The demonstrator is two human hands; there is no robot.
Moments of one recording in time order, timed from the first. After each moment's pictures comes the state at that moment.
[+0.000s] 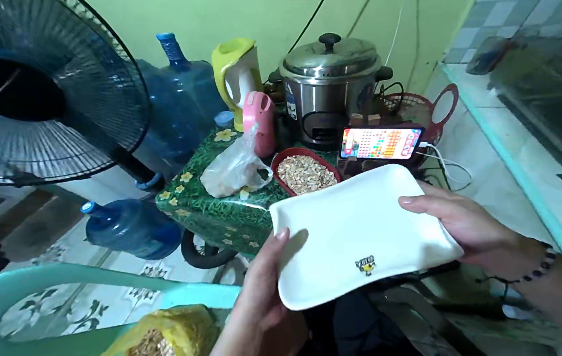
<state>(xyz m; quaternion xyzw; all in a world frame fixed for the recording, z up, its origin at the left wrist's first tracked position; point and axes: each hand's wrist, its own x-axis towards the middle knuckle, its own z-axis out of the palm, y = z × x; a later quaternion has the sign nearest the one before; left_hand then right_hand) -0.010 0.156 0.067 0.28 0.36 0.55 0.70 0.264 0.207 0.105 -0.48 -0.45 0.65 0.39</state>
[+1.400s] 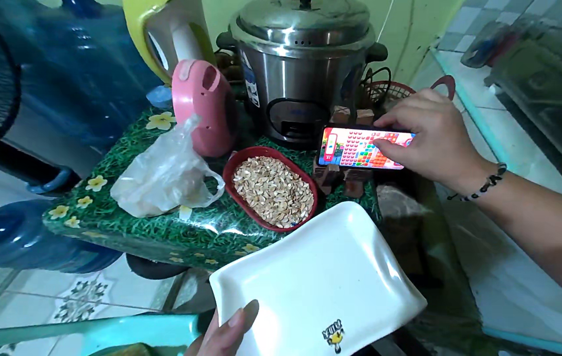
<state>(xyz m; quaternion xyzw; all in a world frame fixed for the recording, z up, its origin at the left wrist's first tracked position) 0.000 0.159 0.009 0.20 0.43 0.62 0.63 0.320 0.397 0.085 -0.43 -0.85 -0.09 0.28</state>
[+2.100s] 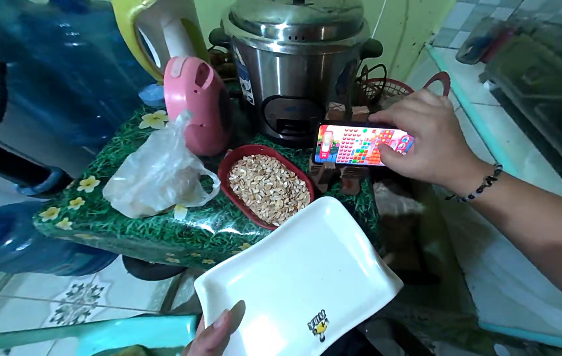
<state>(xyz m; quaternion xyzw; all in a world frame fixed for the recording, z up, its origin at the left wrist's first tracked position) -0.003 0.157 0.010 0.16 0.45 0.63 0.61 0.326 0.393 0.076 -0.42 -0.86 -0.12 0.27</state>
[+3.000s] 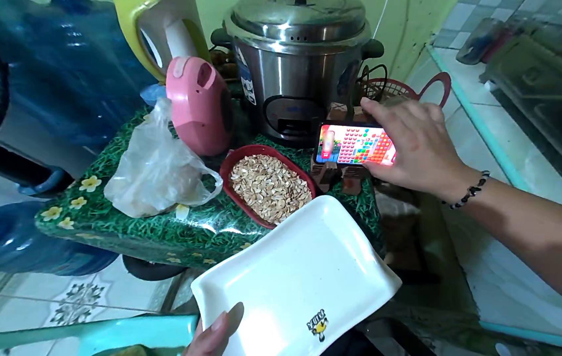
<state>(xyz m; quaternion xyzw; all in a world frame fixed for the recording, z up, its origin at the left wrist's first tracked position) -0.006 0.155 0.009 0.16 0.43 0.64 0.61 0.311 0.386 0.070 -0.44 -0.86 -0.17 0.19</state>
